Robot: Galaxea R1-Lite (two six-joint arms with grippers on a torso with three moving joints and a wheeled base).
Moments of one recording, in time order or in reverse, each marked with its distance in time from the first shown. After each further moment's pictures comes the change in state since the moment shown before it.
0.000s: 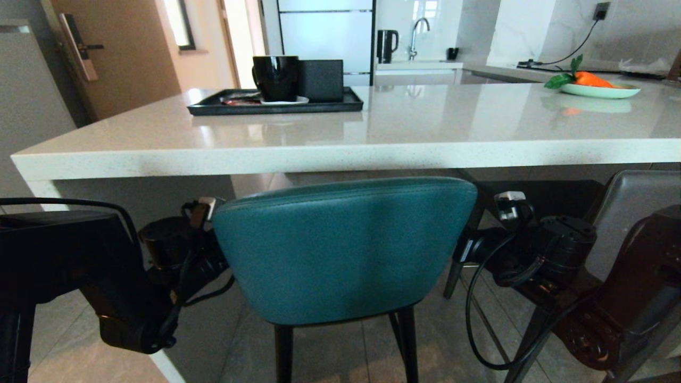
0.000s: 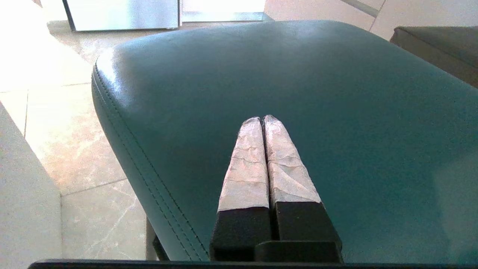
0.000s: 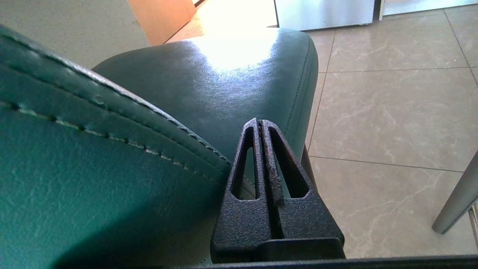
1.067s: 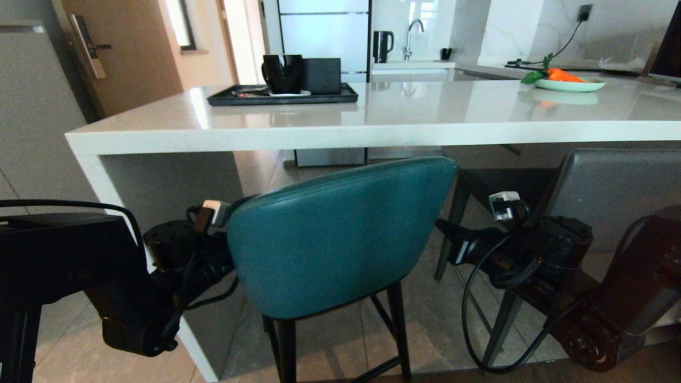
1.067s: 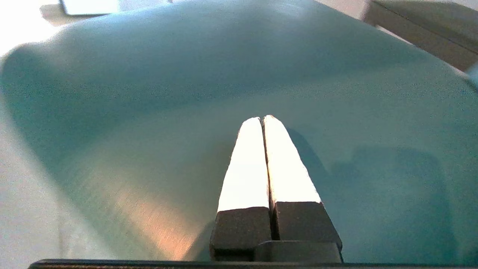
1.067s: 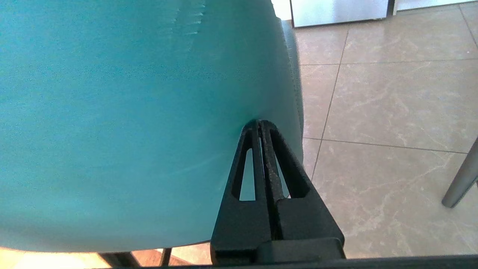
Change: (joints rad) left arm -0.003 0.012 0.003 0.005 -0.003 0.006; right arm 0.002 0.000 -0.002 -0.006 0.003 0.000
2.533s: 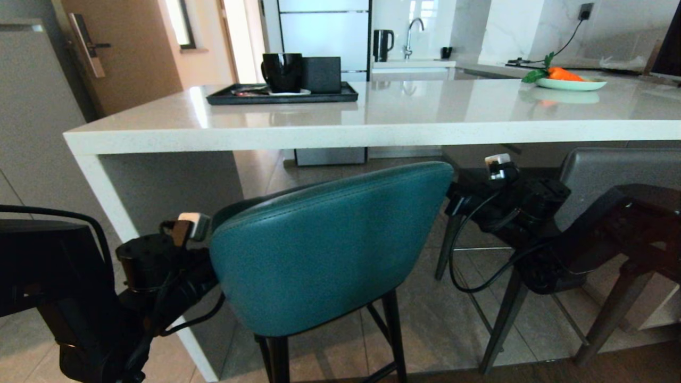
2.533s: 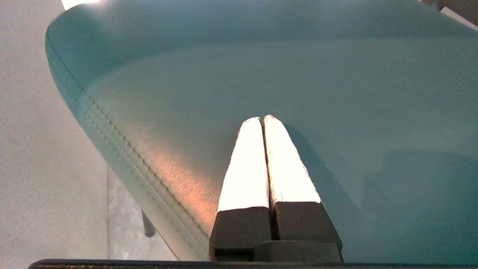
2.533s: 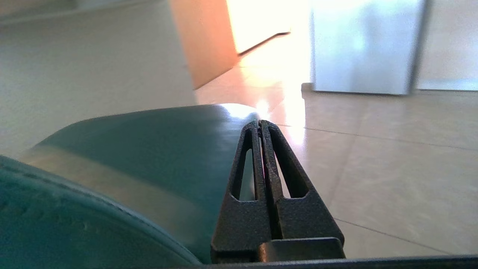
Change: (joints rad) left arm 0.000 -0.121 0.203 -0.002 0.179 -0.004; right arm -0.147 0.226 -0.507 0.052 0.257 0.002
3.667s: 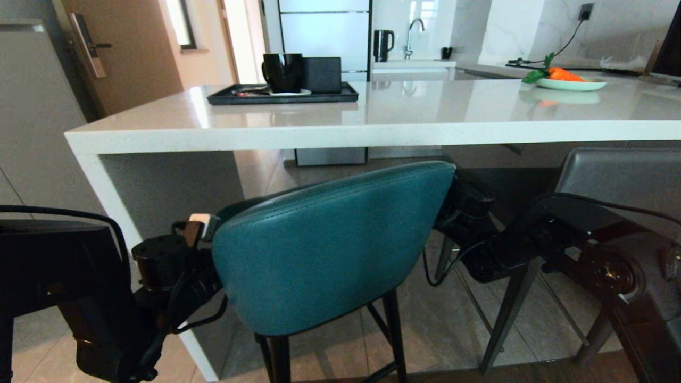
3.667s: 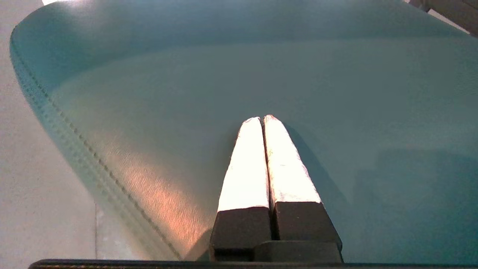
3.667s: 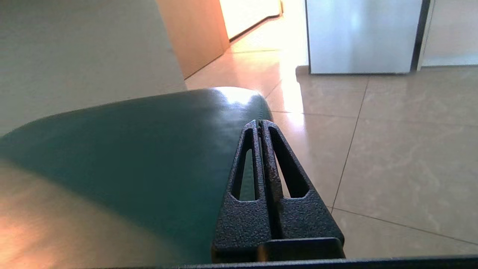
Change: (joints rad) left arm -0.032 0.054 -0.039 -0.002 0.014 -0.004; right arm 0.123 0.194 -0.321 0.185 -0.155 -0.011
